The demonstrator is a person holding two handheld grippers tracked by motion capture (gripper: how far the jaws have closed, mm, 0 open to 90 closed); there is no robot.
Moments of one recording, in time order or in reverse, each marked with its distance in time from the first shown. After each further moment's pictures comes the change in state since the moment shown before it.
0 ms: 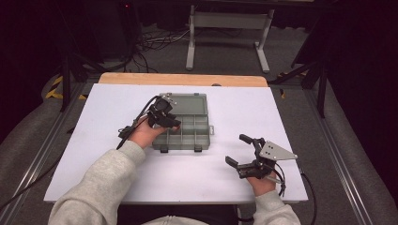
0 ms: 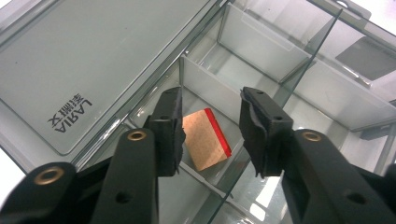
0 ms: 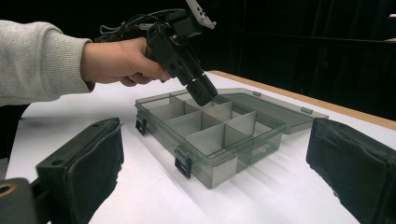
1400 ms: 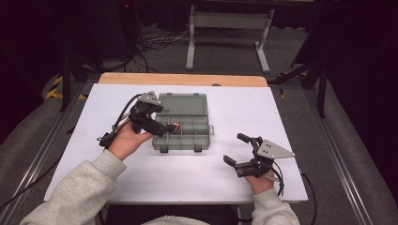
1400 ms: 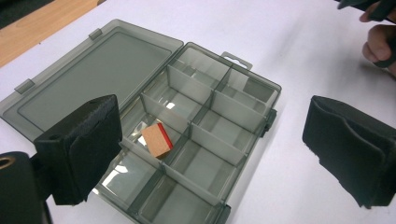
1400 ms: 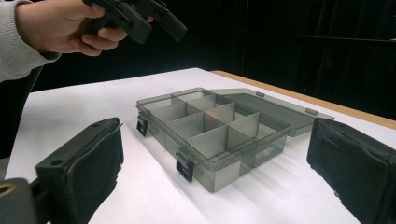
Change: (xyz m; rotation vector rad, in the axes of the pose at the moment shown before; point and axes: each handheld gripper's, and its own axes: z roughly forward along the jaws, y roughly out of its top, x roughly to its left) left arm -0.038 -0.017 -0.090 -0.220 -0.047 0.063; right arm -0.001 0.000 0.007 0.001 0.014 0.003
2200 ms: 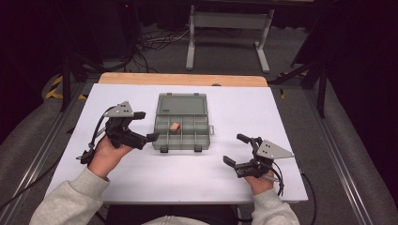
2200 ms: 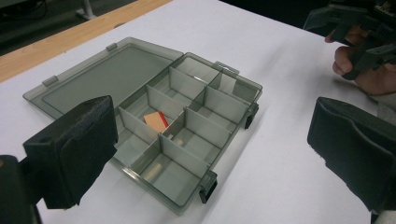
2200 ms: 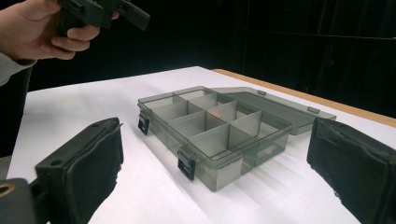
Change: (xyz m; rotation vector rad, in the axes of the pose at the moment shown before) left arm -0.010 -0.052 -0.046 -0.188 0.010 -0.036; right arm 0.001 0.000 0.000 0.007 0.001 0.000
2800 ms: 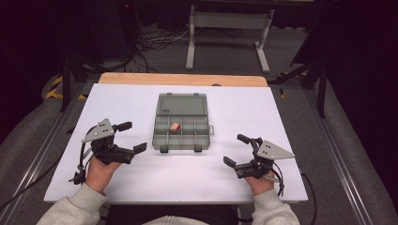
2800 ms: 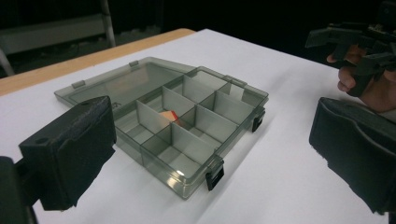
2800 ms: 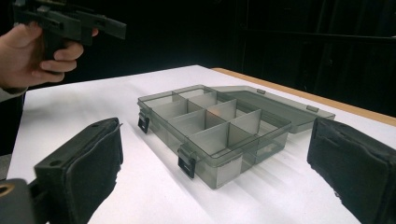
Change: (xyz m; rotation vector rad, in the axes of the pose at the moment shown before) left arm -0.007 -0.064 -0.022 -0.227 0.067 -0.026; right arm 0.001 0.000 -0.001 0.003 -0.003 -0.001
